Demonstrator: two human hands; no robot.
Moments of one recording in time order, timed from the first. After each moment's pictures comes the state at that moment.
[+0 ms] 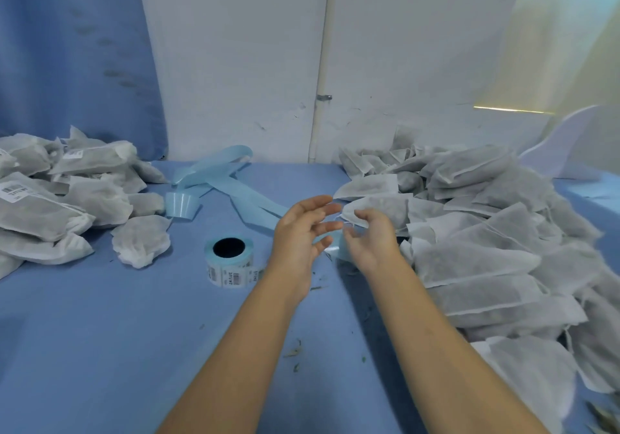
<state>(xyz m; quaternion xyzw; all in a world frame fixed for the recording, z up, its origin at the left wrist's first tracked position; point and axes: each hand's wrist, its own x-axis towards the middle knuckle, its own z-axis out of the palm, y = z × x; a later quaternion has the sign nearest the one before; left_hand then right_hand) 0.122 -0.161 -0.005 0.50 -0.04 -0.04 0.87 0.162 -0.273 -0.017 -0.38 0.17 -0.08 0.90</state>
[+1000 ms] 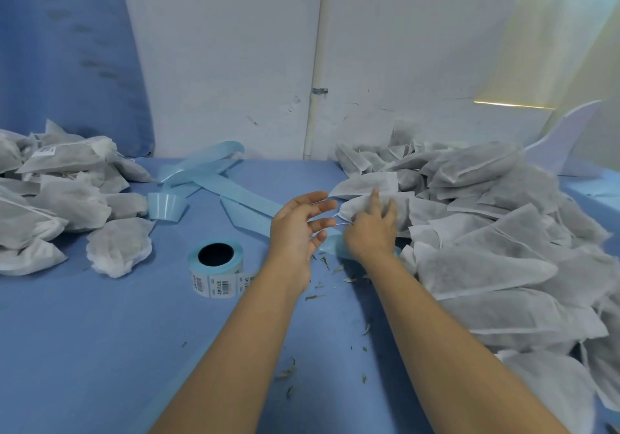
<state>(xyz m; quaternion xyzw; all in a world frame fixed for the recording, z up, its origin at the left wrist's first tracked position) 0.150 -0.173 -0.003 0.50 0.02 -0.04 0.87 0.206 -0.302 -0.041 -0.97 0.17 -0.10 0.14</state>
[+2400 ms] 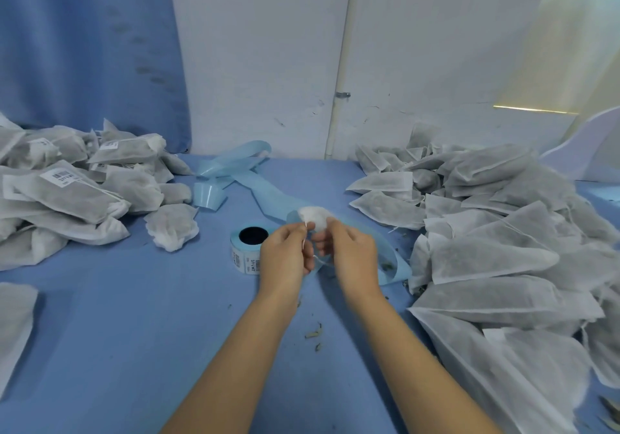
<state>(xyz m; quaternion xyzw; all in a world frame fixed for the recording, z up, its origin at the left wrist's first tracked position) 0.102 -0.130 -0.029 0.58 0.07 0.04 0.81 0.112 -0.219 -0.041 -0.73 0.05 -0.18 0.66</state>
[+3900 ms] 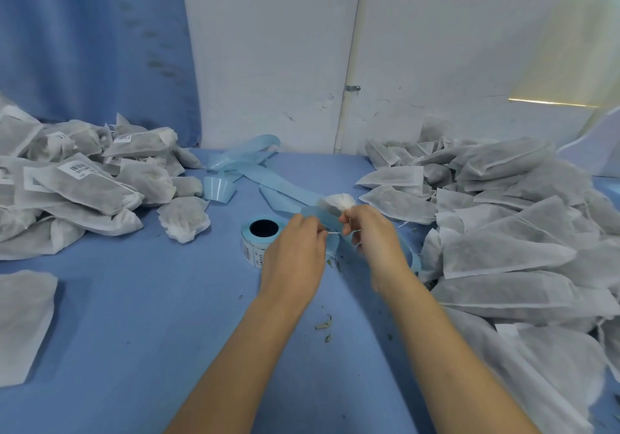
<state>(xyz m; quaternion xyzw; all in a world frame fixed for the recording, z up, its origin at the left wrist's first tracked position) 0.097 -0.117 -0.035 0.93 -0.08 0.20 0.30 0.109 -0.233 -0.016 -0.72 0.08 -0.09 0.68</state>
